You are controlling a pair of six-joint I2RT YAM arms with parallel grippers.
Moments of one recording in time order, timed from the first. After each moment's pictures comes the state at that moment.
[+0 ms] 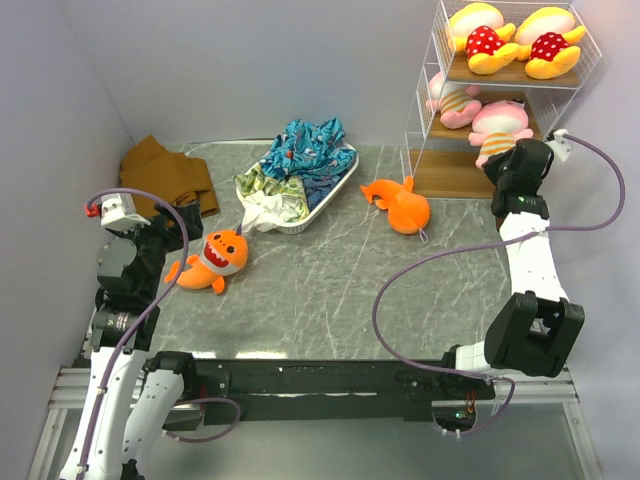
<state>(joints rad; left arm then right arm) -0.07 0.56 0.76 -0.19 -0.07 -0.49 -0.25 1.39 1.21 -0.09 0.09 0.68</state>
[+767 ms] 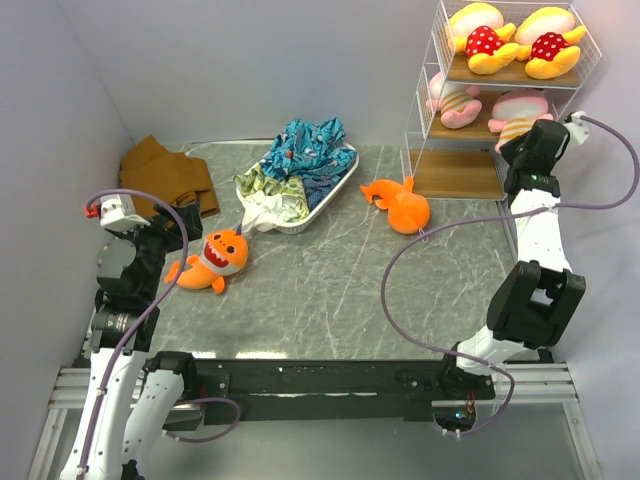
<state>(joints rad) -0.07 0.55 0.76 -0.19 -0.07 -0.48 -0.32 1.55 1.42 -0.10 0.13 0.64</state>
